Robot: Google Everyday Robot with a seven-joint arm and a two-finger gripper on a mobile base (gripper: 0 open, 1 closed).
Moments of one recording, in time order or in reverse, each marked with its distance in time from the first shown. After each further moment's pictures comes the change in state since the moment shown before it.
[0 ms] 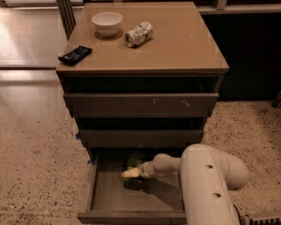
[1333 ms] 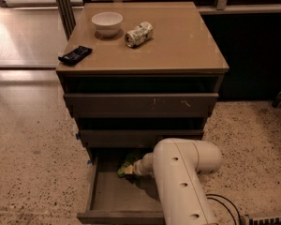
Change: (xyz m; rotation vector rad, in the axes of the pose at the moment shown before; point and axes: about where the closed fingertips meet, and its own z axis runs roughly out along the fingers) arm -0.016 -0.002 0.041 0.122 -0.007 0.097
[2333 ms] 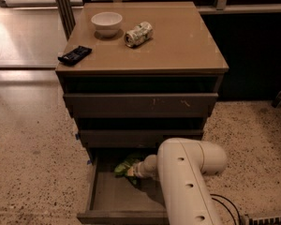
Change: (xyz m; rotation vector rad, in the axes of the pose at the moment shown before) arm 0.008 0.000 -0.009 -0.009 -0.009 -0.015
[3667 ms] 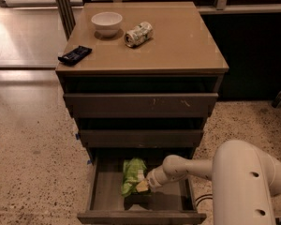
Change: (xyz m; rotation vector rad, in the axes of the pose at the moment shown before) arm 0.074 0.030 -0.133 -0.228 0.153 -0.434
